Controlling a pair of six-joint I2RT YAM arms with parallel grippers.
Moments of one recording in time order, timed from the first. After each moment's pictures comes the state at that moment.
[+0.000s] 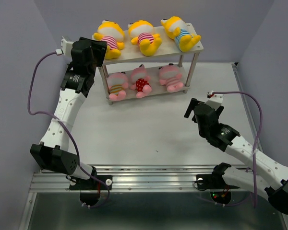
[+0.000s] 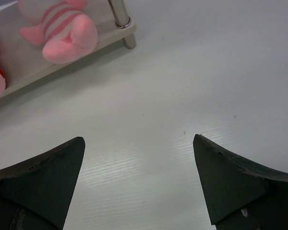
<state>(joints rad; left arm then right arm) -0.25 1.46 1.67 -0.39 -0.28 -1.23 0.69 0.93 0.77 -0.35 0.80 0.57</state>
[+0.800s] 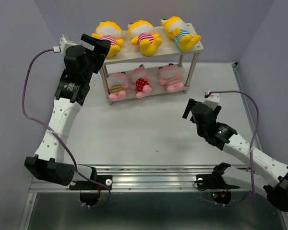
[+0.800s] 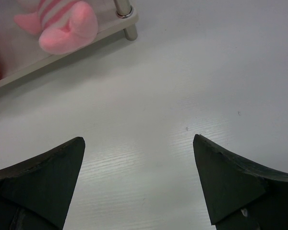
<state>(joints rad) -0.25 1.36 1.58 -0.35 -0.17 -1.09 0.69 0.97 0.77 -0.35 0.78 0.57</state>
